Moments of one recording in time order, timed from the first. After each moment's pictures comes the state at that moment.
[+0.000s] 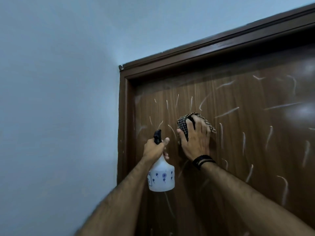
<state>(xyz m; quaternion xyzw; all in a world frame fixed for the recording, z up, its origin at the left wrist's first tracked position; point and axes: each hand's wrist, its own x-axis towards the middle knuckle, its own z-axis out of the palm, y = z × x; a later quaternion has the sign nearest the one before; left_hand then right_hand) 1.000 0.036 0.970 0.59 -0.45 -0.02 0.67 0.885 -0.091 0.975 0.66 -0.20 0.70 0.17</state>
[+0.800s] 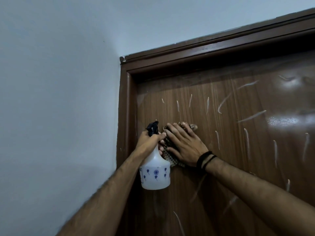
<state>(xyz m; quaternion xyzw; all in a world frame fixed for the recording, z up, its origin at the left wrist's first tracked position) 1.104 0.019 1.030 0.48 -0.56 -0.10 0.68 0.974 -0.129 1.014 0.75 -0.12 0.46 0.46</state>
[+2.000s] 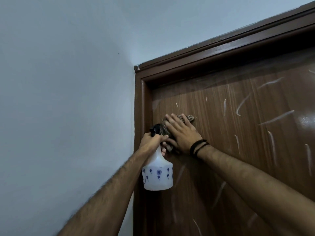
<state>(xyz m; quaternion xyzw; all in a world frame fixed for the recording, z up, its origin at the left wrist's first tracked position) 1.126 0.045 1.044 0.52 -0.49 -0.10 0.69 1.032 -0.107 1.073 0.78 -0.14 0.44 0.41</state>
